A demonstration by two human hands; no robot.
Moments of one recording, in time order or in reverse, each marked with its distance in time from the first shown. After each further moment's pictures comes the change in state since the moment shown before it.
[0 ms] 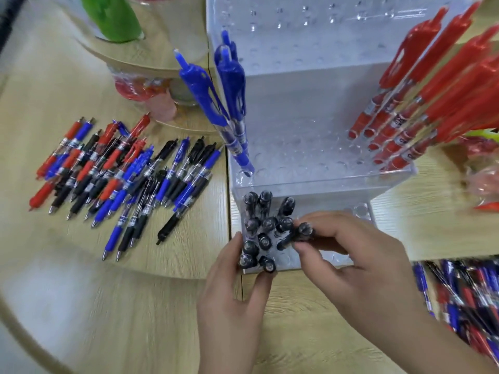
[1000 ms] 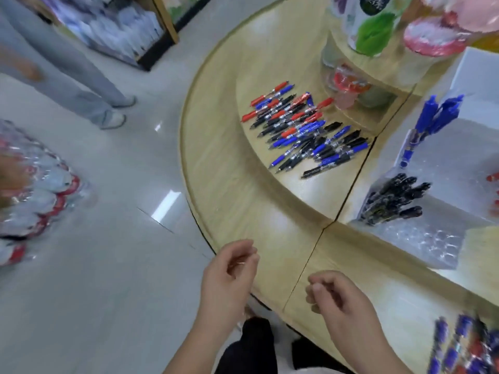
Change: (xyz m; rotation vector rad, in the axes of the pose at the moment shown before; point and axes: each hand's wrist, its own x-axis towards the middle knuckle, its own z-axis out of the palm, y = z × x) left_hand -0.152 0.022 -0.173 -0.360 0.338 -0.500; right_hand -0.133 -0.097 0.032 0.211 -0.624 0.491
